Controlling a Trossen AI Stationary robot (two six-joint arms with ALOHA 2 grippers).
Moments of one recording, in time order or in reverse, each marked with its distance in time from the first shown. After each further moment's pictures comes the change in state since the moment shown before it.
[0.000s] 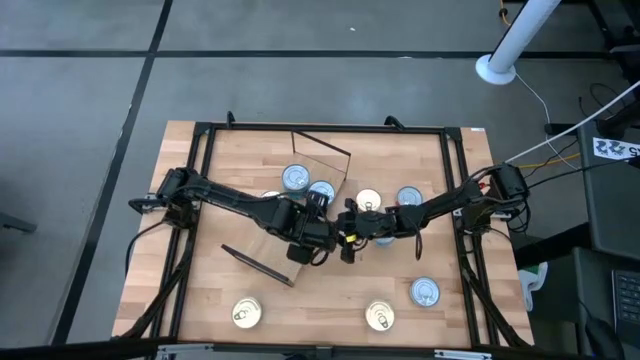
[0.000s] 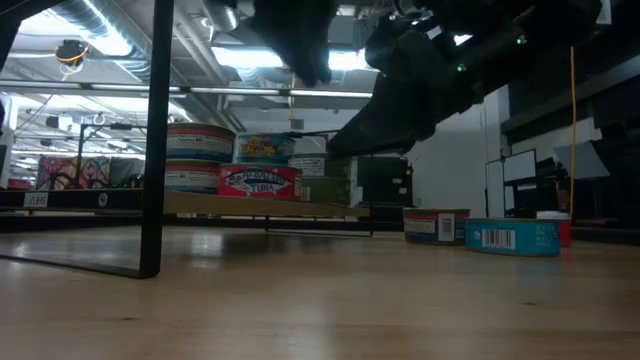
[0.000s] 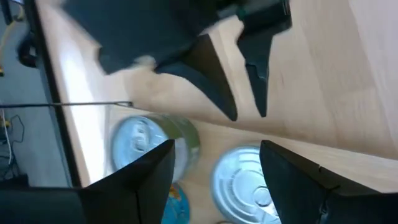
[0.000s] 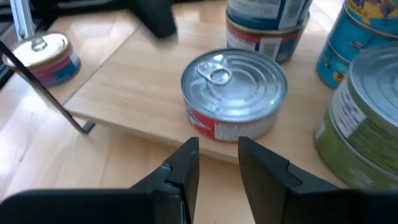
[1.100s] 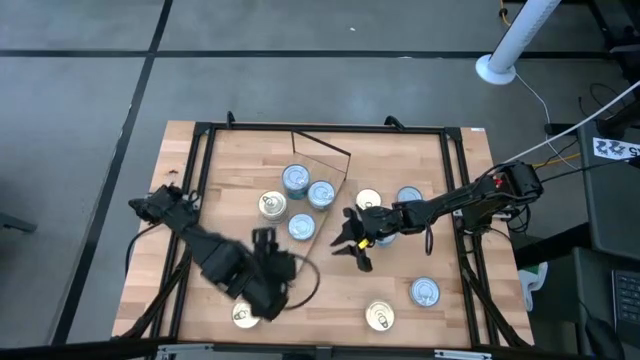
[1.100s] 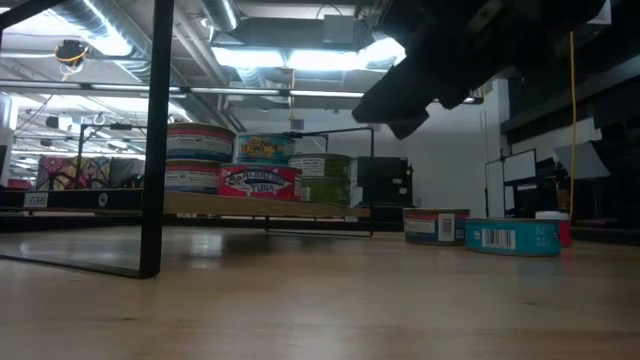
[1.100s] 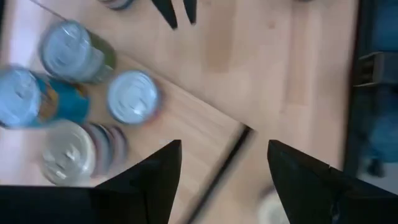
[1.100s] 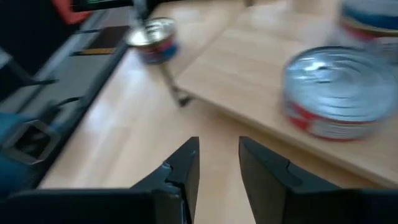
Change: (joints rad) left arm -0.393 0.000 0.353 -0.471 0.036 -0.878; right arm 0.002 -0.100 0.000 -0.101 -0.368 -0.051
